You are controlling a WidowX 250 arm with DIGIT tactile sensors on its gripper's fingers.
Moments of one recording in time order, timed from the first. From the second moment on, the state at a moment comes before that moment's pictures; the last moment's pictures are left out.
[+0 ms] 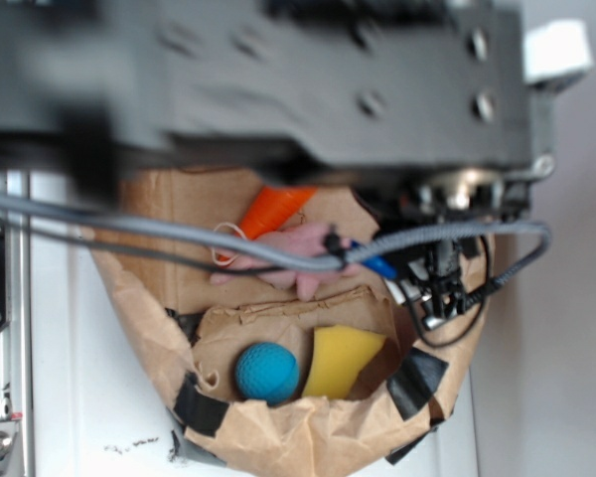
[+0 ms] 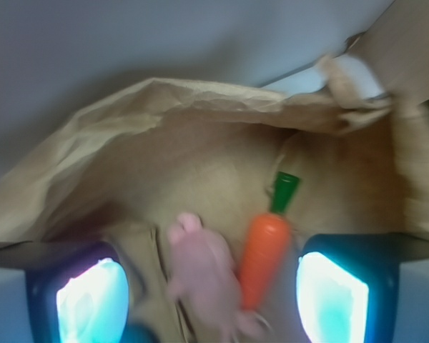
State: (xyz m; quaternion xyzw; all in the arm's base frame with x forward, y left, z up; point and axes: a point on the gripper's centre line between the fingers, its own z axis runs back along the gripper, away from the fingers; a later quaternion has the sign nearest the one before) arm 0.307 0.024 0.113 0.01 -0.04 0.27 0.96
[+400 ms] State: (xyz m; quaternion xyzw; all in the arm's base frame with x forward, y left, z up) arm 0.322 0.034 0.065 0.01 -0.08 0.28 0.96
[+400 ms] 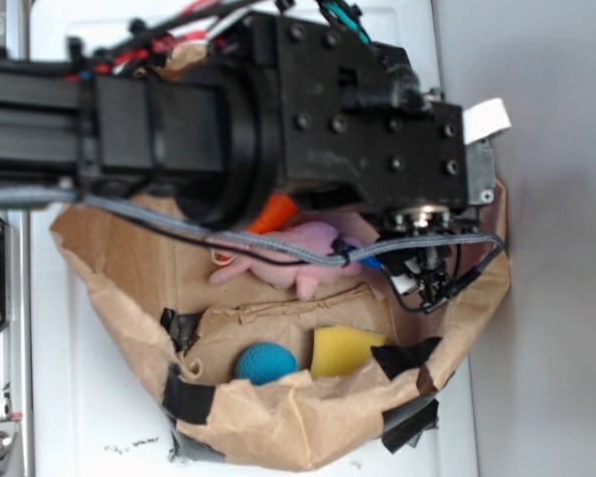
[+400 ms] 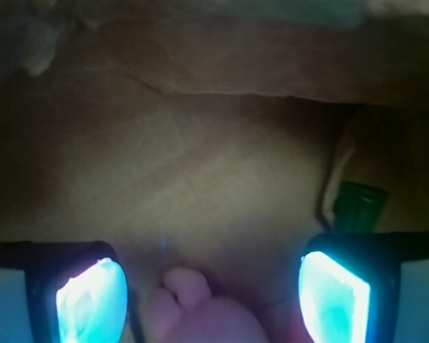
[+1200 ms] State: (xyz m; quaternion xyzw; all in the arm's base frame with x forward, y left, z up) arm 0.278 0.043 0.062 0.00 -0.07 0.24 0.97
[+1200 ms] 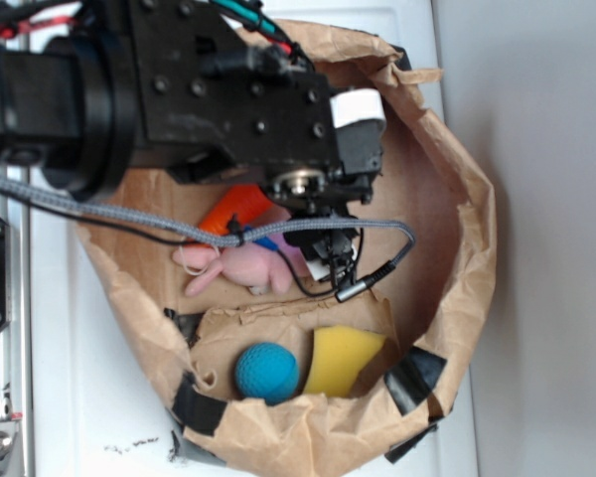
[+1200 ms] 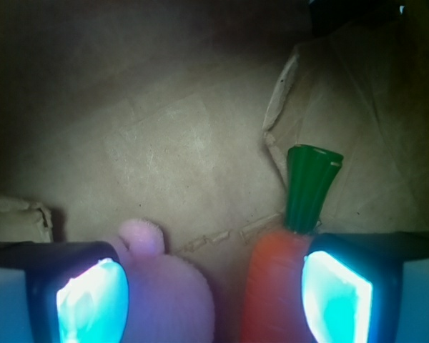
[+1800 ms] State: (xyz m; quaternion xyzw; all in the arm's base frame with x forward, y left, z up) arm 0.283 0.032 0.040 0.03 -0.13 0.27 0.95
